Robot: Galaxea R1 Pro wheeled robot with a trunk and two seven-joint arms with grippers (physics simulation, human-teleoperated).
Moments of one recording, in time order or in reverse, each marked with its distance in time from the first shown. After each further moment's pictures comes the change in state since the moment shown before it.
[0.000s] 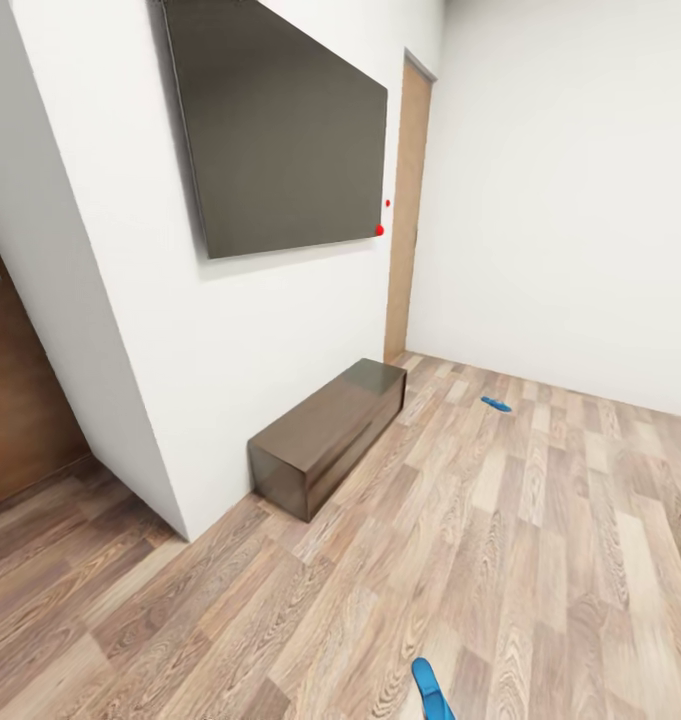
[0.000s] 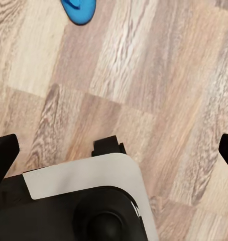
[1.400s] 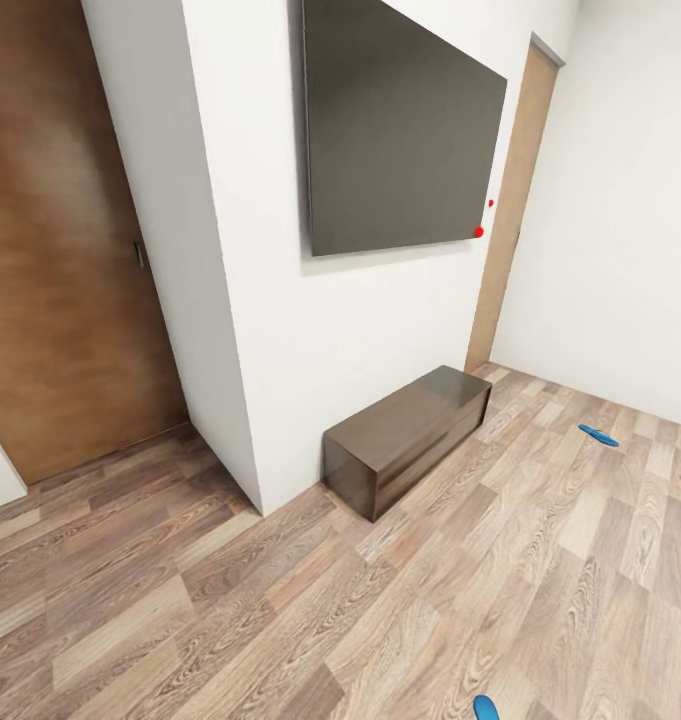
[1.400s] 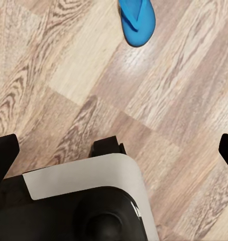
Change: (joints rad) left arm 0.000 0.000 0.000 0.000 0.000 0.000 0.000; right arm 0.000 0.000 -0.001 -0.001 -0.001 0.000 0.000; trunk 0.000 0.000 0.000
